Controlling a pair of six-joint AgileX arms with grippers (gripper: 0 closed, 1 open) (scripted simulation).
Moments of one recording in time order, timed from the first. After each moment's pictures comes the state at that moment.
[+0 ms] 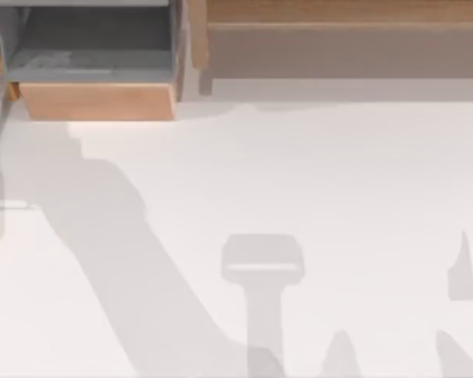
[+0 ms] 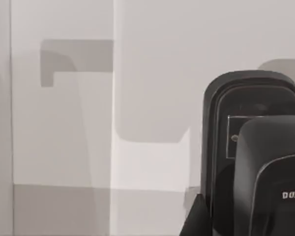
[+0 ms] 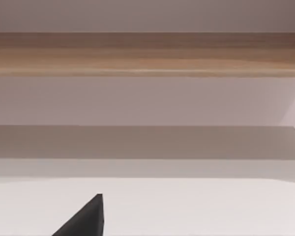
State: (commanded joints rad) left arm 0.35 2.34 2.03 -1.00 0.06 0.35; right arm 0.00 0.00 0.00 0.00 0.00 0.00
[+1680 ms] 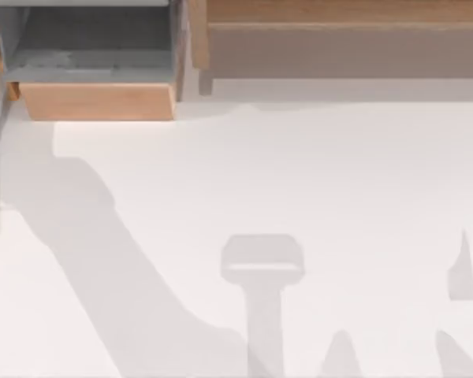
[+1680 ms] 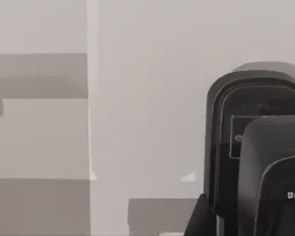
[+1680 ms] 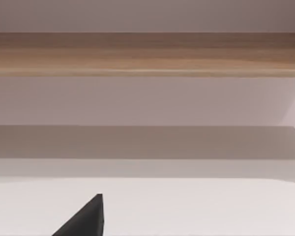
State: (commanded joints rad) left arm 0.36 2.38 2.01 -1.01 0.08 0.37; right arm 0.00 0.00 0.00 0.00 0.00 0.00
